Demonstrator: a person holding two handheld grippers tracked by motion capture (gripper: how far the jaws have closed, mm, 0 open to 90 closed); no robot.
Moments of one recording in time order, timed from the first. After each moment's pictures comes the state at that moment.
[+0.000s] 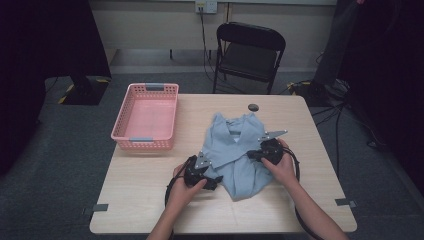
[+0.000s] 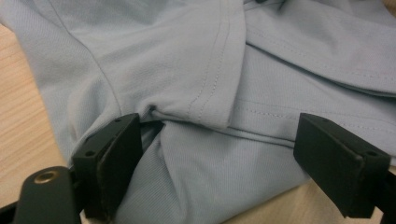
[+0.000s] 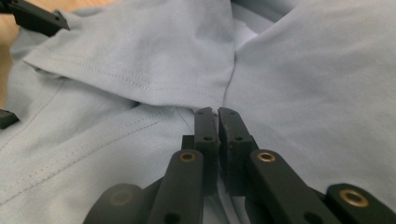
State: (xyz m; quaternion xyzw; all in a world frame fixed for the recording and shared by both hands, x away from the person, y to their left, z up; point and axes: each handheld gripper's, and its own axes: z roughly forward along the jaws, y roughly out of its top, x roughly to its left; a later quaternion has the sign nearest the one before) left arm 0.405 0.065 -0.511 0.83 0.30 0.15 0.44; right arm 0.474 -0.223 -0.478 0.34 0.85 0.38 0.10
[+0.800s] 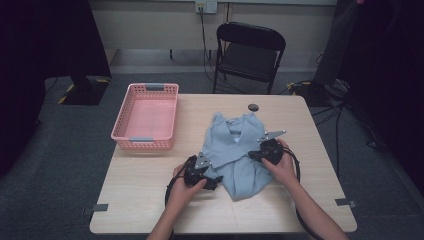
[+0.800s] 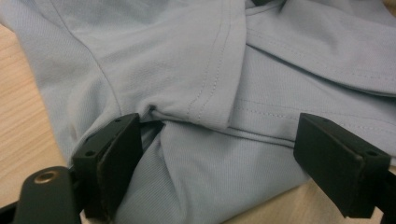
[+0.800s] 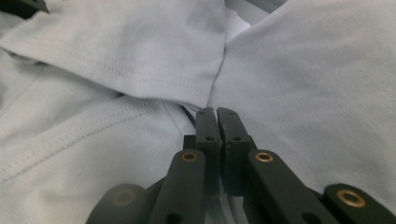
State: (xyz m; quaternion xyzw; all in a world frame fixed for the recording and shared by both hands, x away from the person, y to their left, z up) left arm 0.405 0.065 -0.511 0.83 0.30 0.15 0.44; right arm 0.476 -0.223 -0.481 0.34 0.86 0.36 0.11
